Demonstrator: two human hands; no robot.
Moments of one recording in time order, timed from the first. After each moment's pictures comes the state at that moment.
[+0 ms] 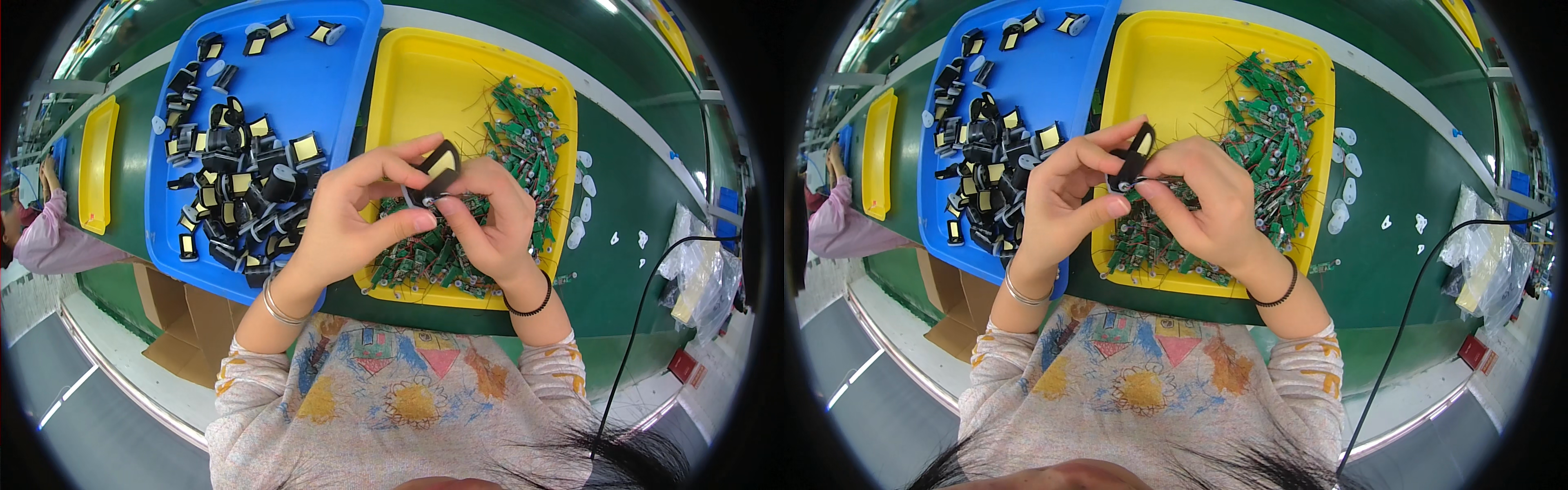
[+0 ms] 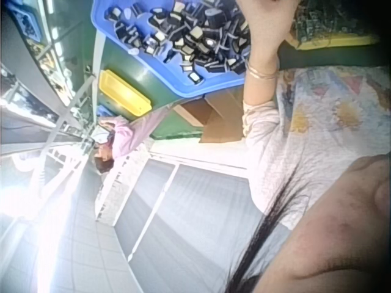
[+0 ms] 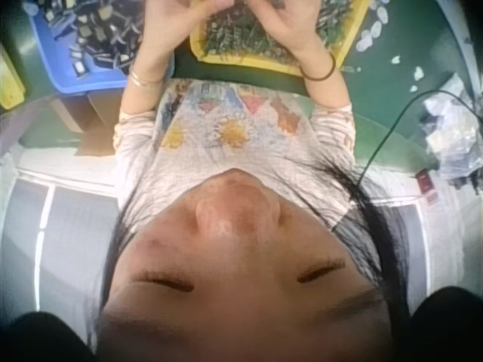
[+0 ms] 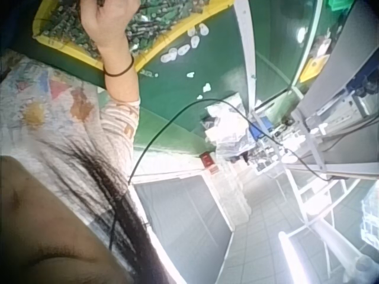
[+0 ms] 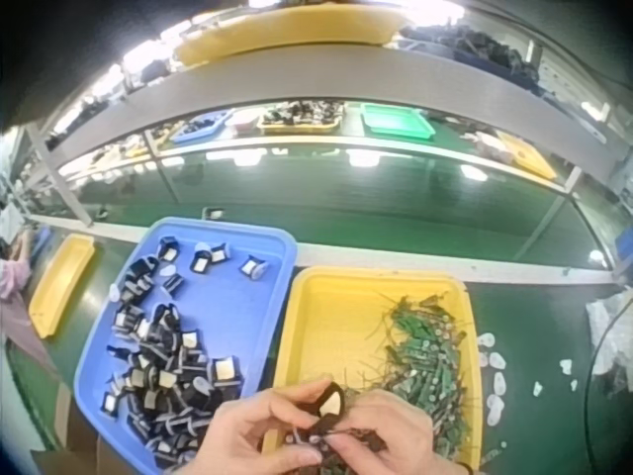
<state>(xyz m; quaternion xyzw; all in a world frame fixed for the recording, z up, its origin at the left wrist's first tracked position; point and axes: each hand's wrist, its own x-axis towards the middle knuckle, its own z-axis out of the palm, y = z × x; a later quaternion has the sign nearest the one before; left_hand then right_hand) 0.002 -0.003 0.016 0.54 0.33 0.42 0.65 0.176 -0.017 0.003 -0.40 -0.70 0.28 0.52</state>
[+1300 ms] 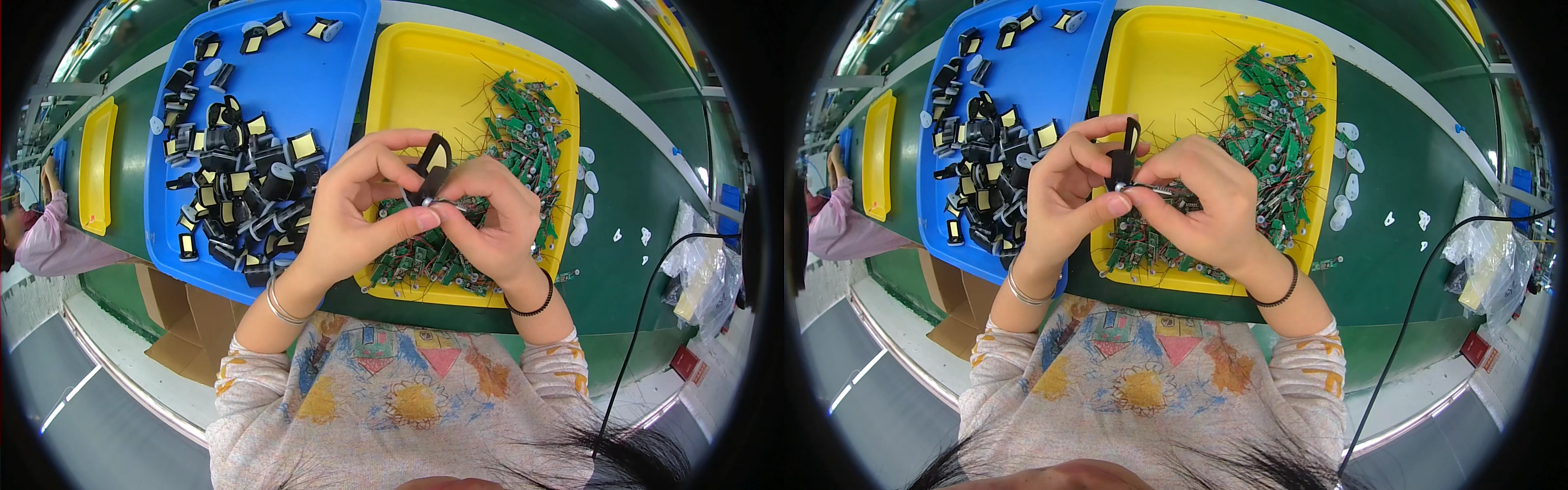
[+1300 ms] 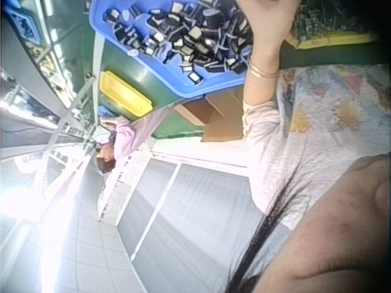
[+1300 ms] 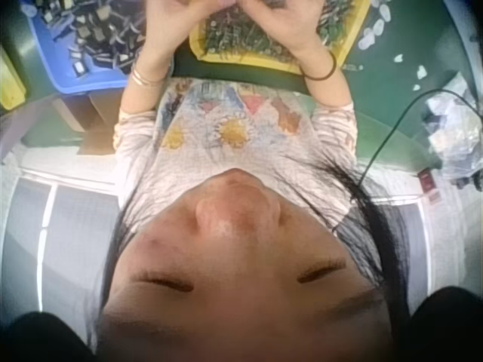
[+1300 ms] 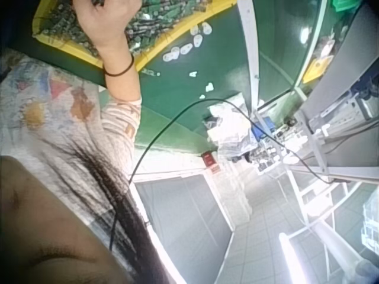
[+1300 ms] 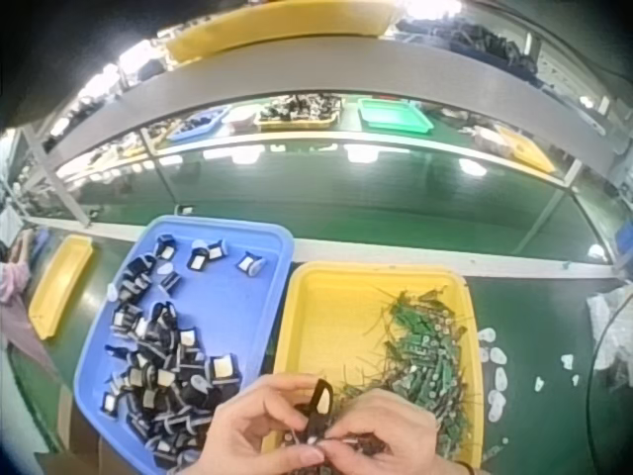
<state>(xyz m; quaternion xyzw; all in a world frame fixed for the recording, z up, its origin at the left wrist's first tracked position) 0.007 -0.005 0.013 0.51 0.35 0.44 0.65 0.173 -0.016 0.001 -0.39 -0.69 0.27 0.54</state>
